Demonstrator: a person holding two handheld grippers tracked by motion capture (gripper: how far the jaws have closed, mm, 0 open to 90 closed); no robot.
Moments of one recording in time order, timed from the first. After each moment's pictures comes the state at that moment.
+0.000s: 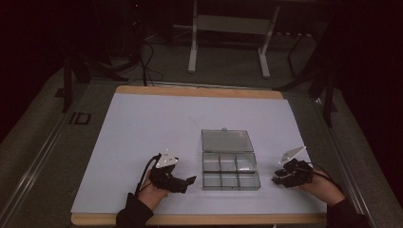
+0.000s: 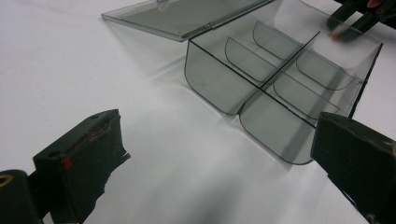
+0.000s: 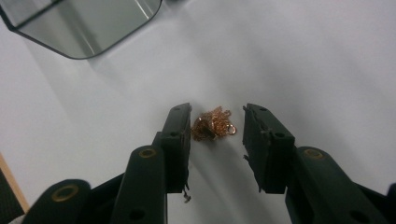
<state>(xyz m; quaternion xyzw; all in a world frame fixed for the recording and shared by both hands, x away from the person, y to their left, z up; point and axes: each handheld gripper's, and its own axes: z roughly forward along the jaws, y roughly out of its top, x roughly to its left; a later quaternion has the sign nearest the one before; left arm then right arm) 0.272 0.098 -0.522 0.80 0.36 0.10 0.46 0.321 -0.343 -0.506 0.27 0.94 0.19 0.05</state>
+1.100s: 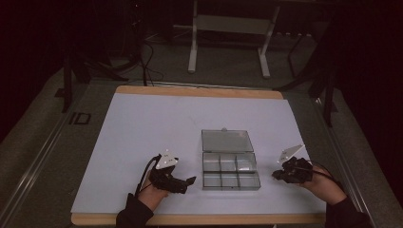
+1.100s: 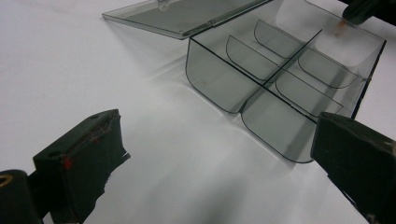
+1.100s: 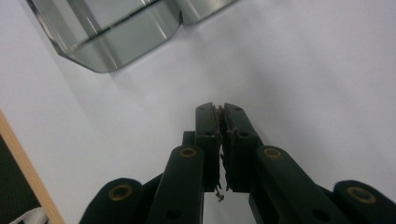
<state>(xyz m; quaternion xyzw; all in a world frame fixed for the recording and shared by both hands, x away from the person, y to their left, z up) 0.271 0.098 -0.525 0.80 0.36 0.11 0.47 0.315 -0.330 -0.483 0.25 0.95 0.18 0.07</state>
